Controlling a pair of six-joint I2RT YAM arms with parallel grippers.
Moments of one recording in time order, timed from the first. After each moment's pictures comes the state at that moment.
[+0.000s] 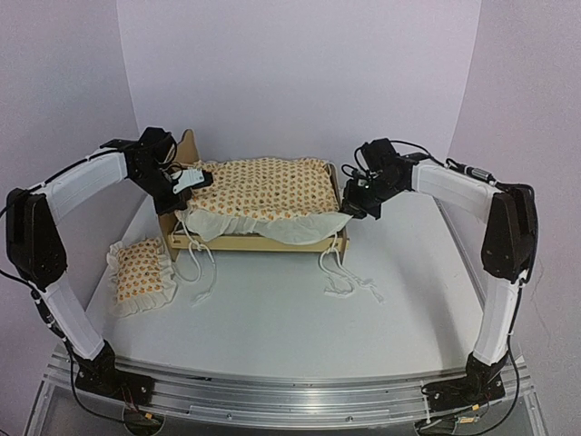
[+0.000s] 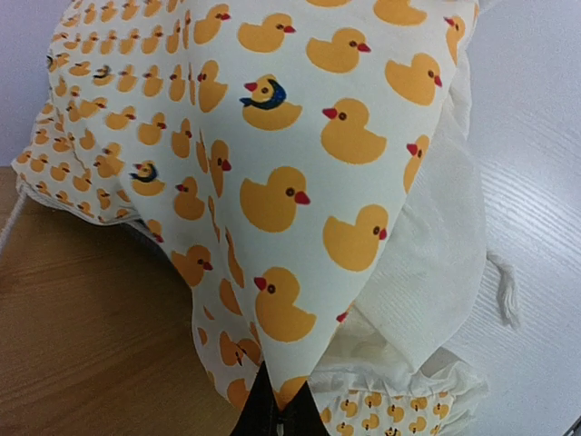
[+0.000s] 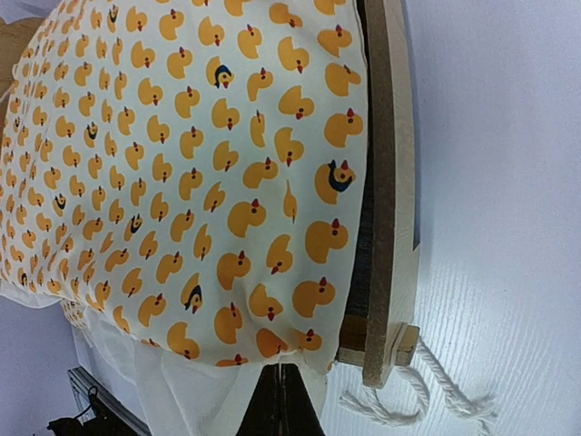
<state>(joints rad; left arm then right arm) -0.31 1.69 1.58 -0.90 0.08 0.89 0.48 1.97 1.75 -0.72 -0.27 0.65</state>
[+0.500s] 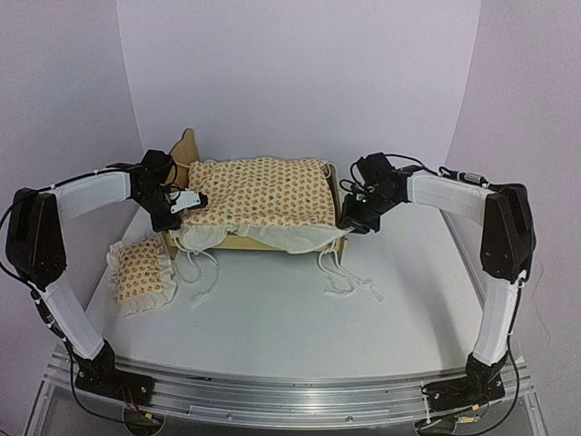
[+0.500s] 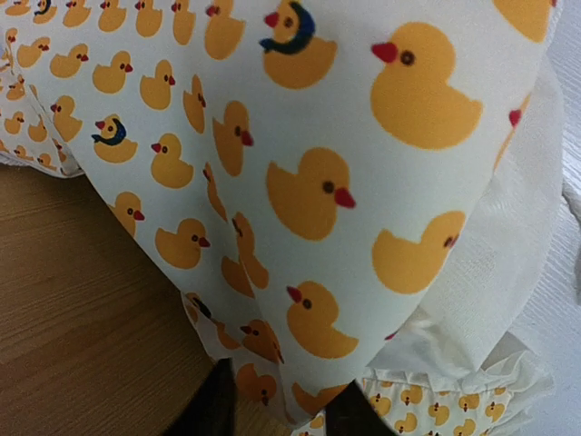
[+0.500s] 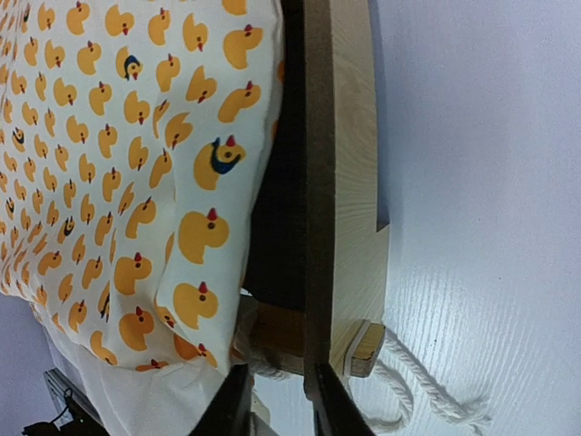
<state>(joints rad) -0.28 1.69 1.34 -0.69 -0.08 0.96 0.50 1.97 1.63 -0.67 -0.24 0.65</state>
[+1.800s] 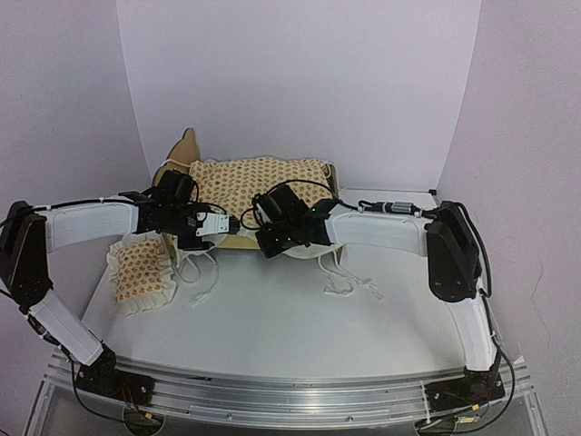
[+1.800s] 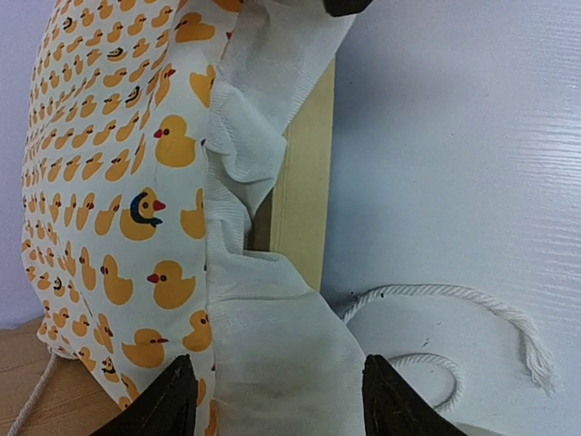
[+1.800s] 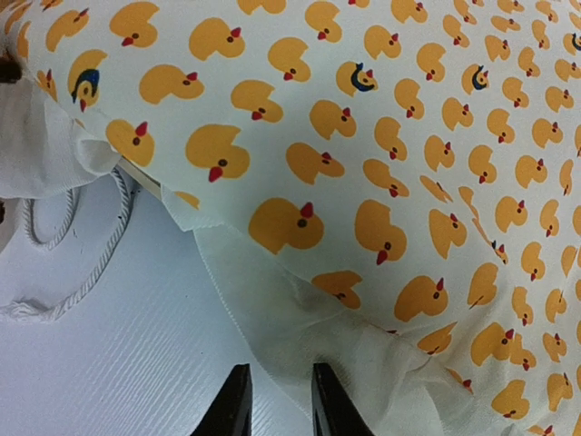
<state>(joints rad) -0.52 1.54 1.07 -0.35 0.02 1.13 0.95 2.24 1.88 -0.45 0.24 0.23</state>
